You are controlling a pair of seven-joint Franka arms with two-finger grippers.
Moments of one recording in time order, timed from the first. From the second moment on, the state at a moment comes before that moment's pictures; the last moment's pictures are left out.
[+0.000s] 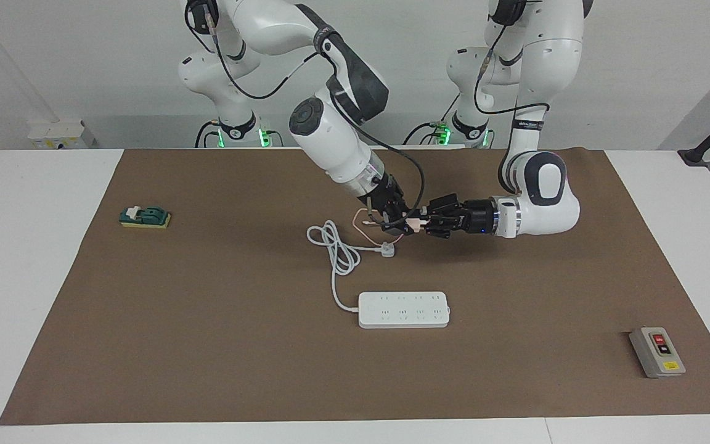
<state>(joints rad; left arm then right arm) -0.11 0.30 -0.04 -2.01 -1.55 1.65 0.76 0.68 0.40 -0.13 -1.54 0.67 2.23 1.86</state>
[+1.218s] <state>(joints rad) 0.00 0.36 -0.03 -1.68 -0.86 1.68 0.87 0.39 0.32 -0.15 -1.51 0.59 1.99 1.64</state>
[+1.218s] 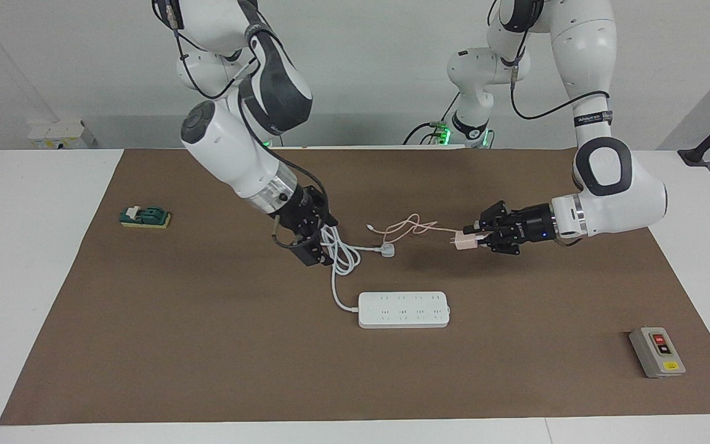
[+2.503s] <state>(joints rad) -0.27 0.42 -0.04 -1.64 -0.06 2.19 1.26 0.06 0.07 -0.15 -1.51 0.12 1.56 0.03</state>
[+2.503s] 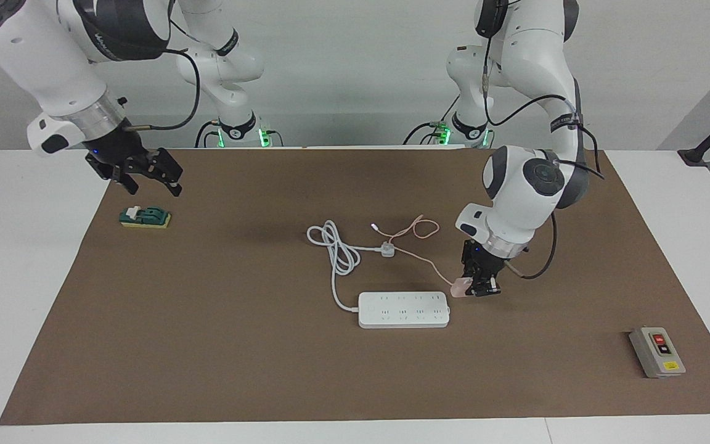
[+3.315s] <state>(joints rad) -0.33 0.41 -0.04 -1.74 -0.03 2.33 1.27 -0.08 -0.05 -0.01 -1.56 -0.05 1.46 -0.13</state>
